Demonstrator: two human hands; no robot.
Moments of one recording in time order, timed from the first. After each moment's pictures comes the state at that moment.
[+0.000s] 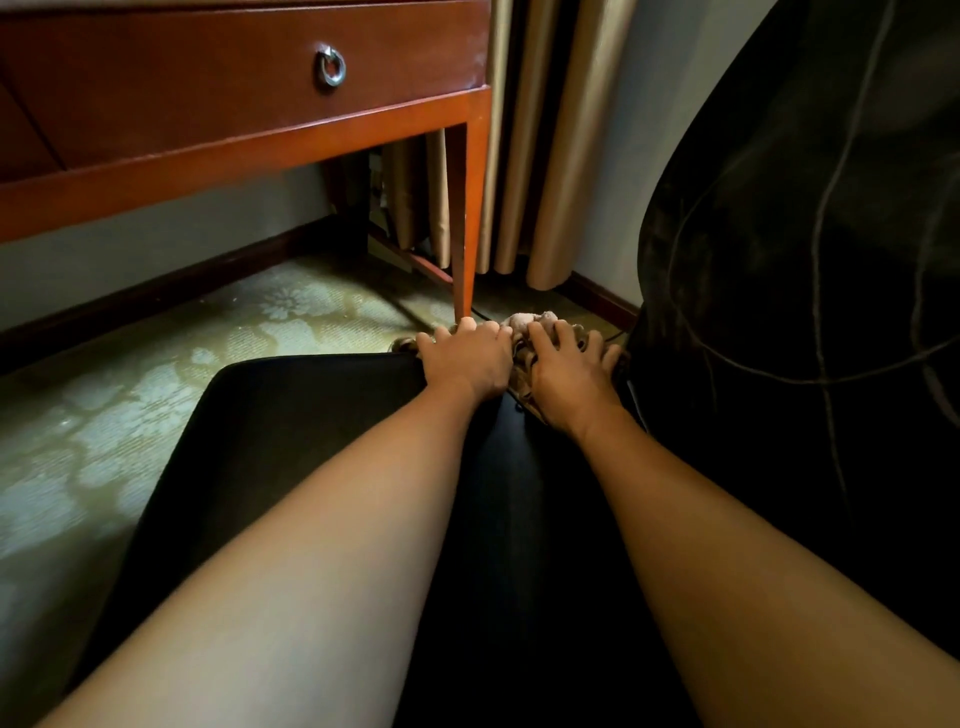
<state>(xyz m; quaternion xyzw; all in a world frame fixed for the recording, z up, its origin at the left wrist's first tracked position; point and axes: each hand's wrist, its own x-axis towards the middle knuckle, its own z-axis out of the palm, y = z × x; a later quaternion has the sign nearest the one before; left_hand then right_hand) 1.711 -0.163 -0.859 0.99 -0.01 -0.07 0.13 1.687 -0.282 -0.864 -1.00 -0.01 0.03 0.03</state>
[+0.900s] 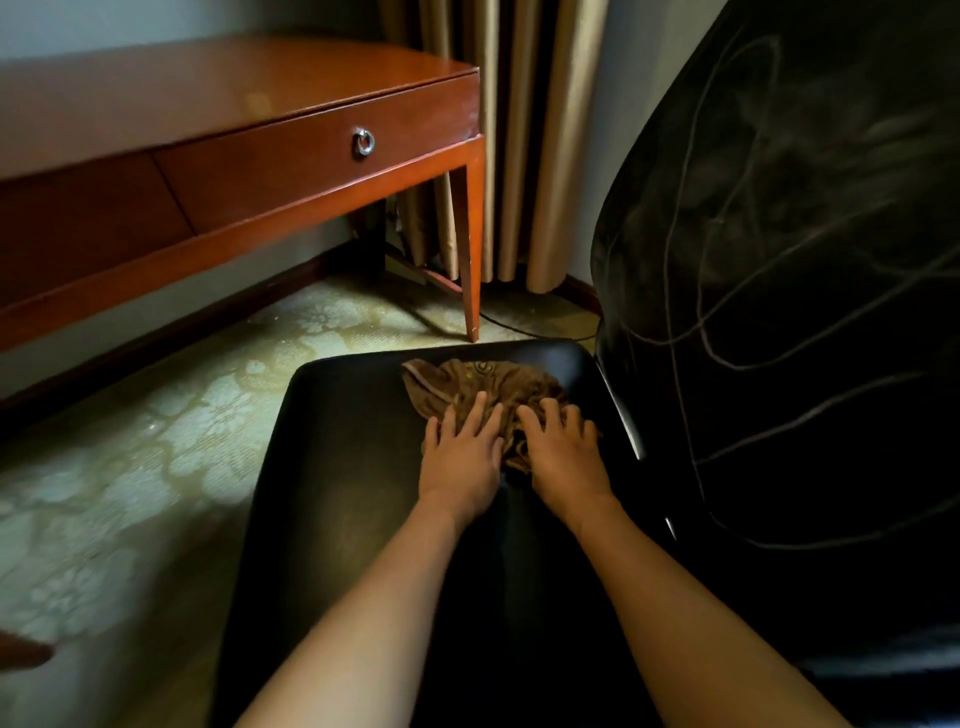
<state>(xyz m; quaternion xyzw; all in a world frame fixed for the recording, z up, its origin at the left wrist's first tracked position) 1.524 -0.128 -0.853 0.98 -0.10 -0.08 0.14 1.515 -0.269 -0.841 -1.00 -0.06 0.02 0.02</state>
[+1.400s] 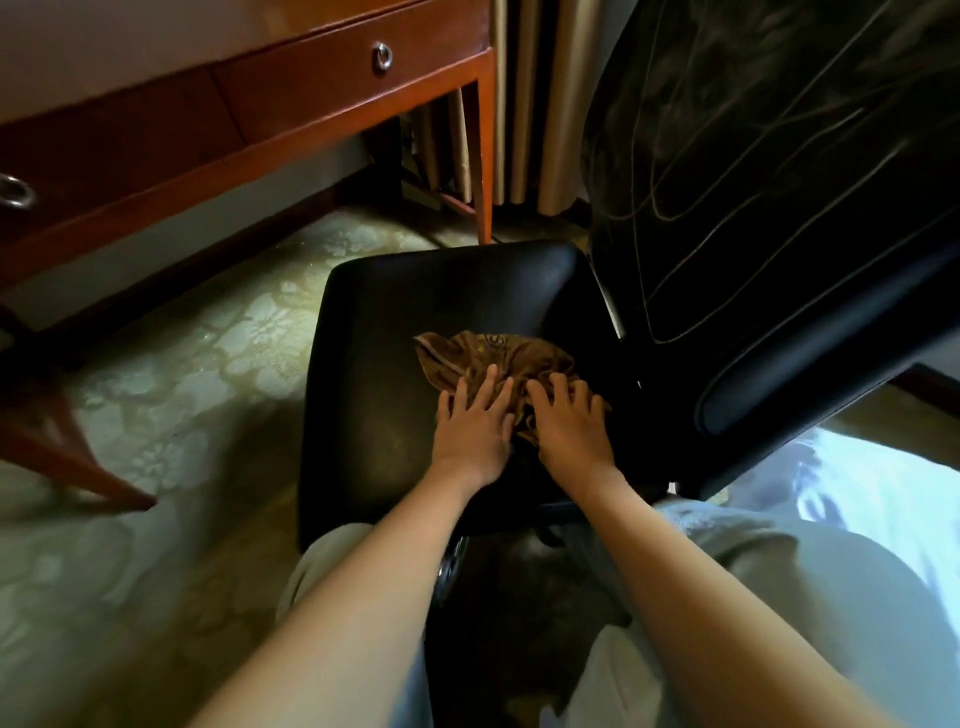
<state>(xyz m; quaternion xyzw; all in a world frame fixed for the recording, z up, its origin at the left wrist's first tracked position) 1.354 -0.129 -0.846 0.98 -0.10 -0.12 0.12 1.341 -0.269 -0.833 -1.00 -0.06 0.03 -0.02</state>
